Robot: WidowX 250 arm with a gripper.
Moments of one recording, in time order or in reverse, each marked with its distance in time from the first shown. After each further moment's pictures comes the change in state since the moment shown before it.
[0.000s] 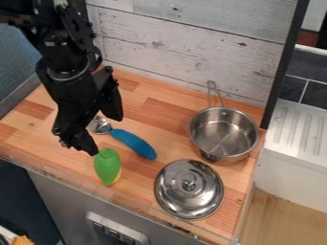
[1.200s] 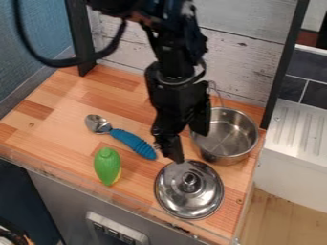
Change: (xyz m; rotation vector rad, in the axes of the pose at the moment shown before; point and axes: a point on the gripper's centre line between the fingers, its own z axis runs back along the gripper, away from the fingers) arm -0.102 -0.047 -0.034 0.105 0.116 -0.186
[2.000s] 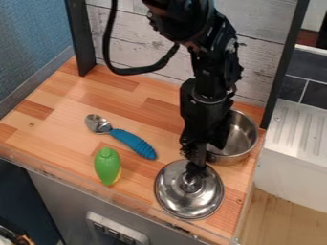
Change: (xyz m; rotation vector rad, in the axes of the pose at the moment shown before) arm -0.004 -0.030 -0.049 0.037 -0.090 -0.086
